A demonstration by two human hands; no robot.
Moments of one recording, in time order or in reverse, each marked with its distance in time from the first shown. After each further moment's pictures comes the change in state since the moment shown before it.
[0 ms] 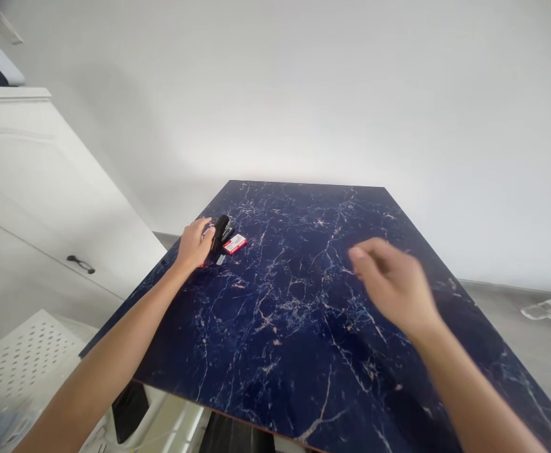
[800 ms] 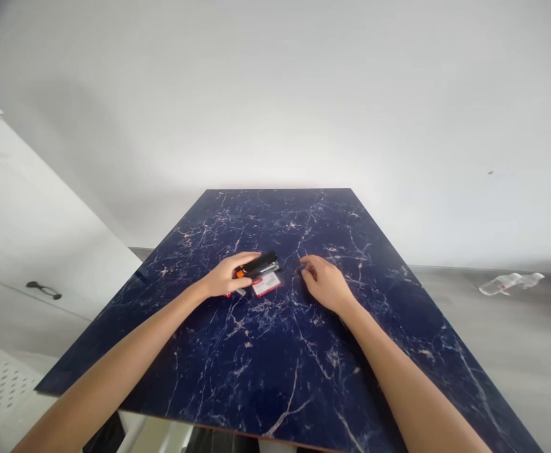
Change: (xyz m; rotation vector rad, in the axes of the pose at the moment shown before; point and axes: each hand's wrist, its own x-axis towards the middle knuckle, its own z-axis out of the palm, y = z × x) left_hand -0.026 0.131 0.034 -0.594 -0.656 0.494; right_hand 0.011 0.033 0.057 0.116 -0.179 -0.164
